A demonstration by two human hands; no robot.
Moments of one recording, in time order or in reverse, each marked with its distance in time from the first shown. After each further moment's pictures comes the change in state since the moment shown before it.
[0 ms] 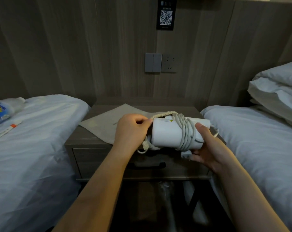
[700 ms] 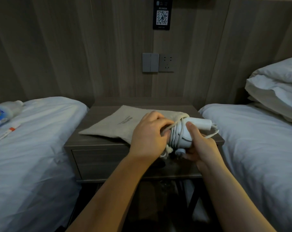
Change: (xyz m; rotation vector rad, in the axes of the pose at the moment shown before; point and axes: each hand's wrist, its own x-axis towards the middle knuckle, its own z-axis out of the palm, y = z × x) left_hand -0.017 0.013 0.027 0.224 -0.029 0.469; right_hand -0.007 0.008 0.033 0.027 0.283 -0.069
